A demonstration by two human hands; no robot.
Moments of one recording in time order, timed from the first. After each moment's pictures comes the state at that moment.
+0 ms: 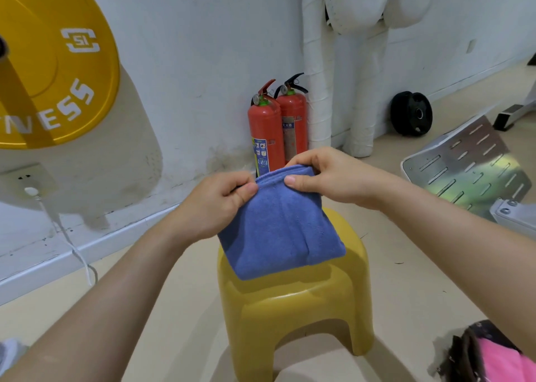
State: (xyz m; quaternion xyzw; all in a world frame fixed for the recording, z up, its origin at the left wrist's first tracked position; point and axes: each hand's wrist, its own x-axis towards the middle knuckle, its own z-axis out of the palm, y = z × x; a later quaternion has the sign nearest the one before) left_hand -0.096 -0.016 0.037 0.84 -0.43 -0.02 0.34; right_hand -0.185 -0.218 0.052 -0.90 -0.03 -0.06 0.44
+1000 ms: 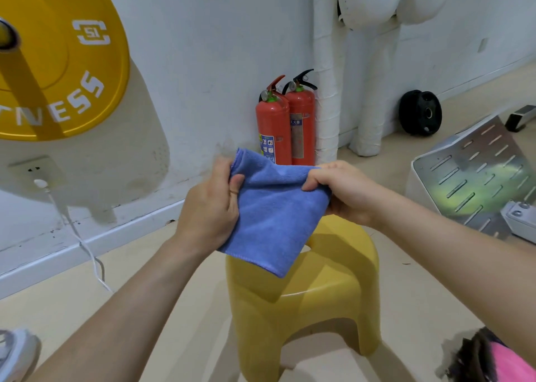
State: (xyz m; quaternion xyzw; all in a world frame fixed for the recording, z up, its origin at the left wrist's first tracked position) left_hand -0.093 -0.006 0.007 0.84 -0.35 0.23 0.34; right_hand -0.168 -0.207 0.018 -0.69 0.10 -0.02 0.72
